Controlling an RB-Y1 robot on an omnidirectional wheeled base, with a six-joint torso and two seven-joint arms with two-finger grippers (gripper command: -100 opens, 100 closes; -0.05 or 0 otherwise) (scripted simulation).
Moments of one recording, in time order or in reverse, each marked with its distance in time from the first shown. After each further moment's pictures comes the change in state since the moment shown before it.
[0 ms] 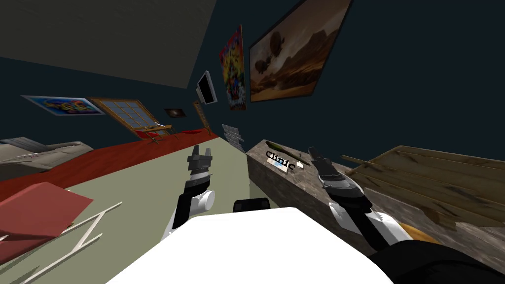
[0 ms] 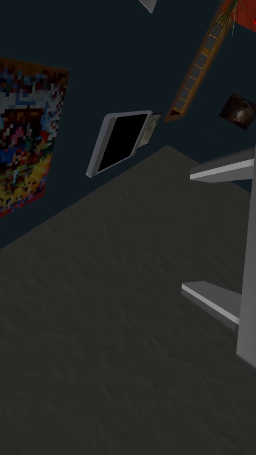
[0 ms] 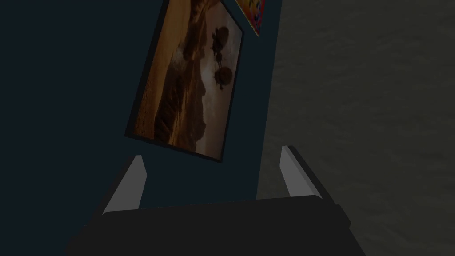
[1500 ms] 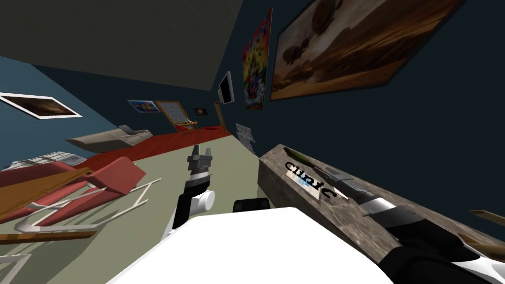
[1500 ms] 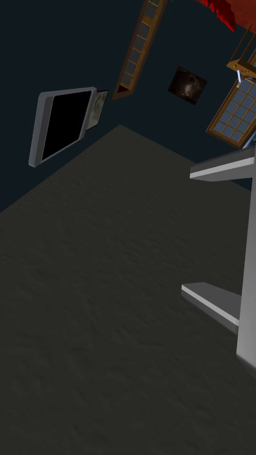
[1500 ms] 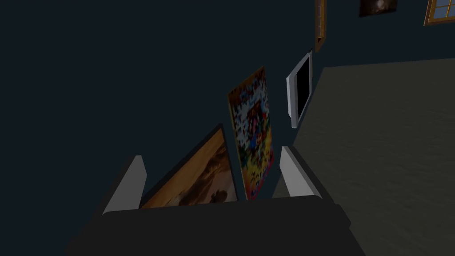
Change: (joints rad) left arm 0.000 0.000 0.000 0.000 0.000 0.000 0.000; right arm 0.416 -0.276 -0.222 0.084 0.255 0.045 0.022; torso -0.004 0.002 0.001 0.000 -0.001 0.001
